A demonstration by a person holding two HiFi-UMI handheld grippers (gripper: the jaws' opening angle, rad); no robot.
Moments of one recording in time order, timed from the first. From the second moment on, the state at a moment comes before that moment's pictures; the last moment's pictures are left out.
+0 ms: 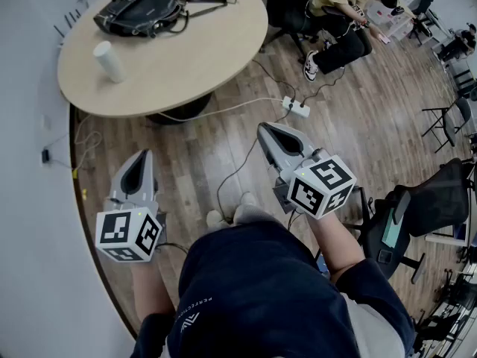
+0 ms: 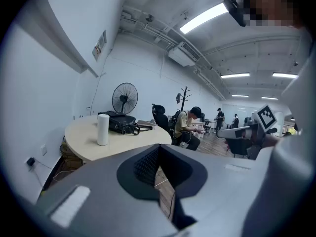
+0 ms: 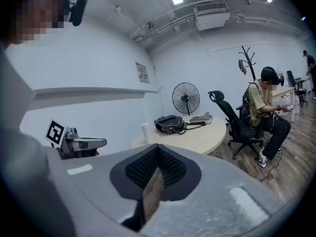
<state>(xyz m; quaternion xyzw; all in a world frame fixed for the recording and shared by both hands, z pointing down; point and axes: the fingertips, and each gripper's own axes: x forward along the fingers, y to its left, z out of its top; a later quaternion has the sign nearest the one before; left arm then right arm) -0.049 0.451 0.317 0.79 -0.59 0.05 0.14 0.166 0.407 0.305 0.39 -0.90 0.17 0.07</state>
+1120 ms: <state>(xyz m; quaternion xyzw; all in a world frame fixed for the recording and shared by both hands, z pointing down) -0.078 0.455 0.355 0.83 -0.53 0.06 0.17 0.114 0.402 0.331 0.39 -0.90 0.19 0.08</state>
